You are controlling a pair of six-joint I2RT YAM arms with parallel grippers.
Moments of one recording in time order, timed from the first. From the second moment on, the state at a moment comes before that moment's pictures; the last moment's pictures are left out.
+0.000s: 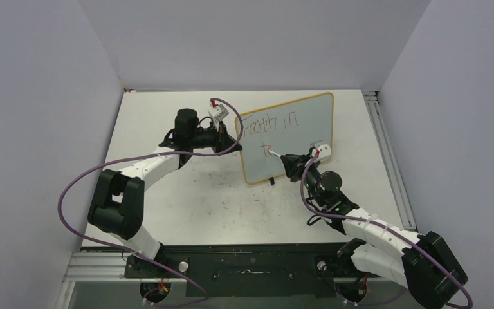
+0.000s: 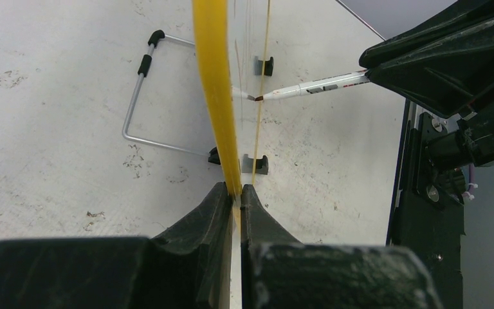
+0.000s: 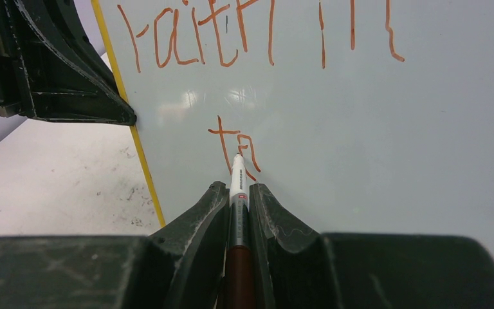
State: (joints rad) left arm -0.36 1.62 1.02 0.20 0.86 -0.15; right arm 0.60 1.02 0.32 0.70 0.11 0.25
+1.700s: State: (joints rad) left arm -0.36 1.62 1.02 0.20 0.87 -0.15; right arm 0.61 0.98 0.30 0.64 0.16 0.23
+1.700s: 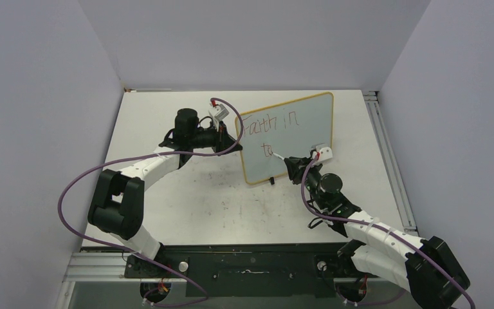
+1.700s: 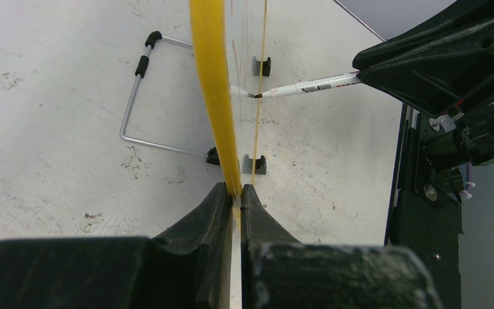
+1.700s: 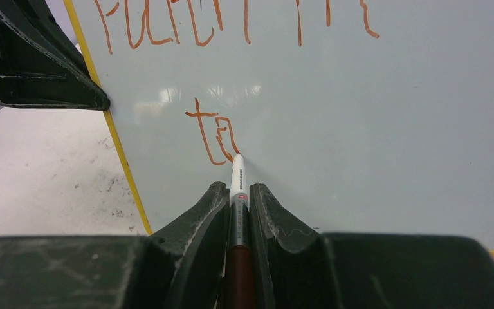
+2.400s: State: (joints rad) left arm -0.36 1.63 1.03 0.18 0.87 -0.14; right arm 0.56 0.90 0.32 0.59 0.11 0.22
